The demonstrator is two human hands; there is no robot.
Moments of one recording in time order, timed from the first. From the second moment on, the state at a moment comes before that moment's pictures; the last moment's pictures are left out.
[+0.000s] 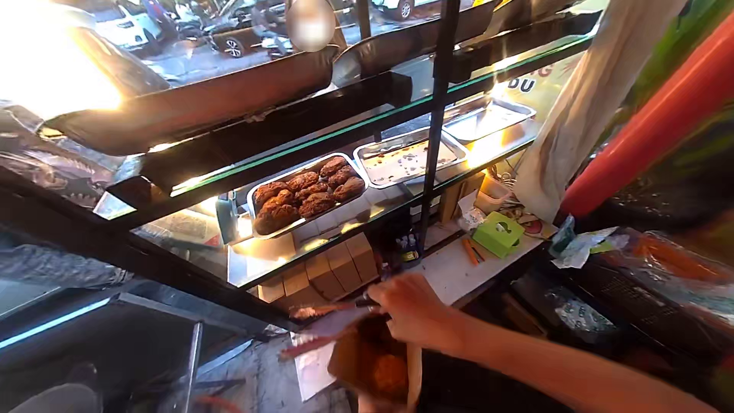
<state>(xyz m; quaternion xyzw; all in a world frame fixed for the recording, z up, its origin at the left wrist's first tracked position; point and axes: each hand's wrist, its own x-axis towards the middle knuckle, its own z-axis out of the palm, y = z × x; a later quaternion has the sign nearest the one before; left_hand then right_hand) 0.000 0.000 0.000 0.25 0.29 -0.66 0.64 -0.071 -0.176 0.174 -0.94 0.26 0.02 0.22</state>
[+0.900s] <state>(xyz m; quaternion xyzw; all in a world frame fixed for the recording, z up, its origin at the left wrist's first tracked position) 0.196 -0.056 -0.135 0.44 0.35 -0.54 0.62 -0.019 -0.175 -0.079 -0.77 0.38 -0.35 0.38</state>
